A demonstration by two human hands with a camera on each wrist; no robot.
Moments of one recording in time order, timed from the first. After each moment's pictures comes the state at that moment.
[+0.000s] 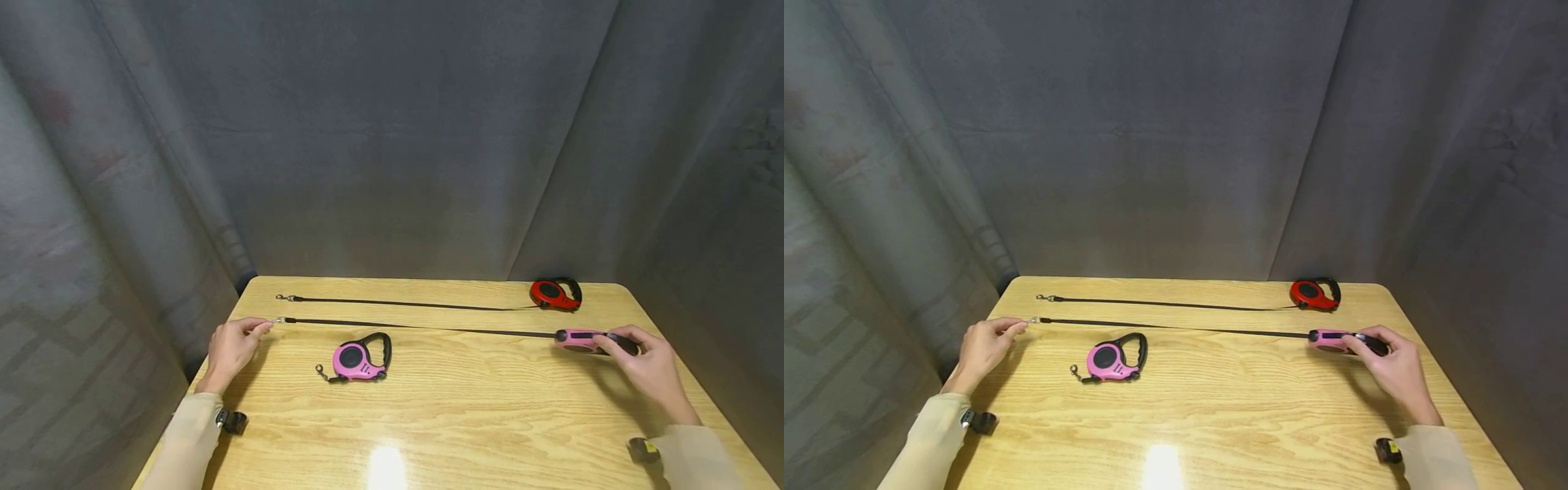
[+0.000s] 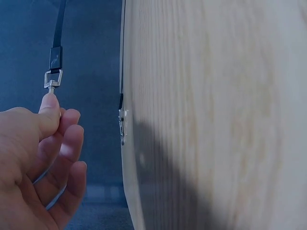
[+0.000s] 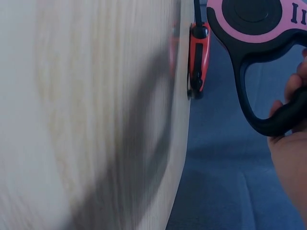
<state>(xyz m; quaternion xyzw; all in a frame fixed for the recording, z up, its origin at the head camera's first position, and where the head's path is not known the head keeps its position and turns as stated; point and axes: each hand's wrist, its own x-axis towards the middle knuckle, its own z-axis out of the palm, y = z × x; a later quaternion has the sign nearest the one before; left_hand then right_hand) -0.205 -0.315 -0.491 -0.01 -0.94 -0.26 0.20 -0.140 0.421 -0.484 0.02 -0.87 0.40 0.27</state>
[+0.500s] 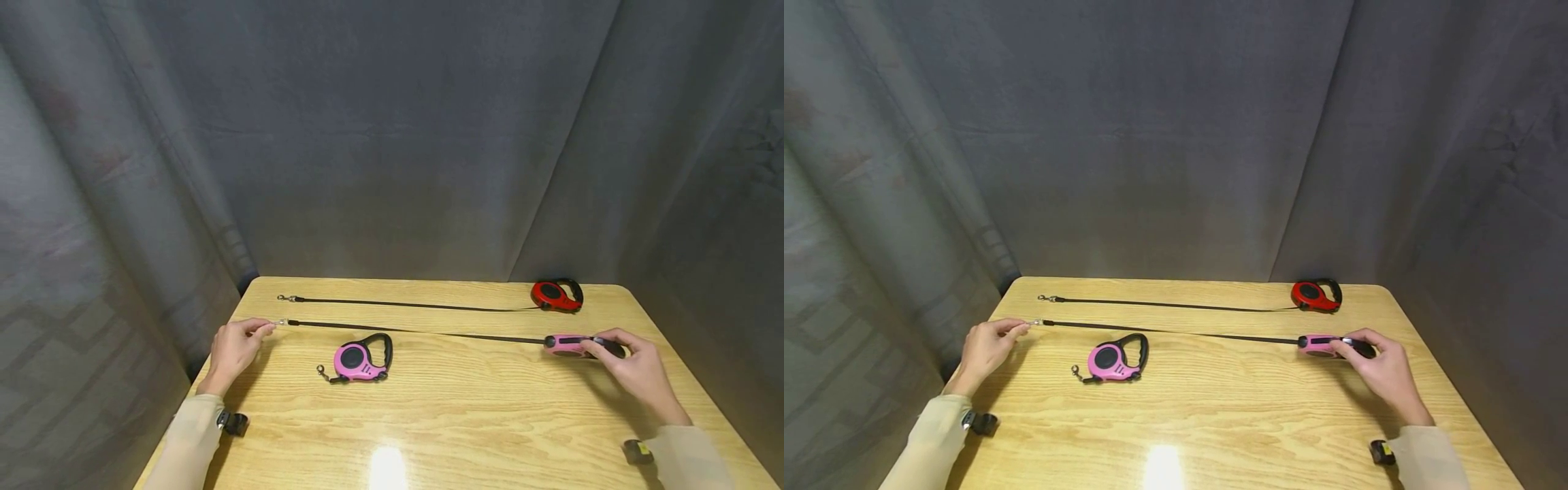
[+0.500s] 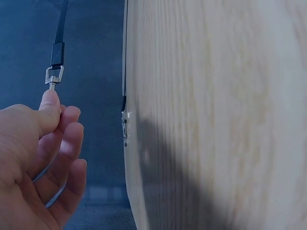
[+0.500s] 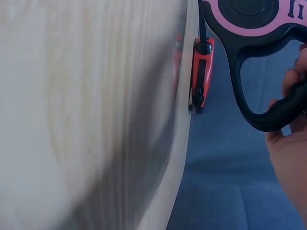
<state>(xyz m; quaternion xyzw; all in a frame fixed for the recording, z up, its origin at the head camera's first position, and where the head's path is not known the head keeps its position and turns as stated) -0.203 -0.311 -0.488 -0.02 -0.94 -0.28 0.19 -0.139 0.405 -0.483 0.02 -0.89 0.38 0.23</state>
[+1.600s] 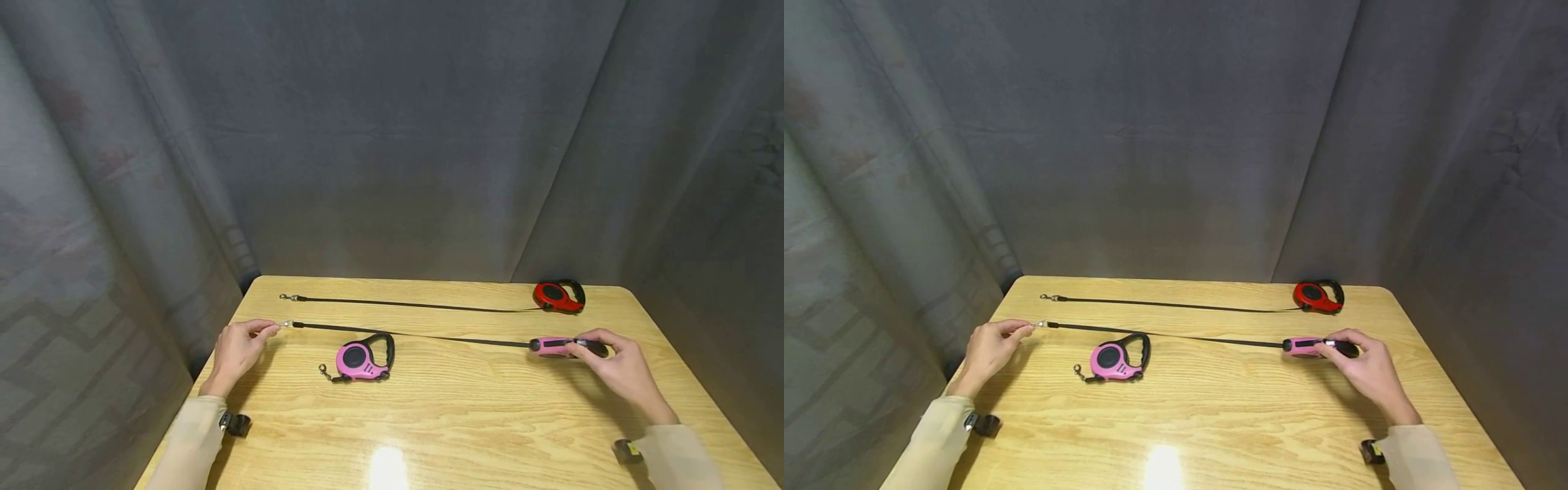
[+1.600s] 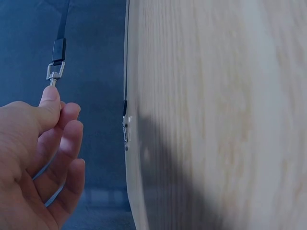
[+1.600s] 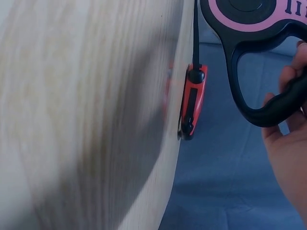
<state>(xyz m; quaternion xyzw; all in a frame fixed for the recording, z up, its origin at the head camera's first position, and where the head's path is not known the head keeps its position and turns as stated) -0.202 -0.312 -0.494 -0.03 -0.94 -0.28 0.20 -0.142 0.380 -0.479 0.05 -0.91 0.36 0.21</state>
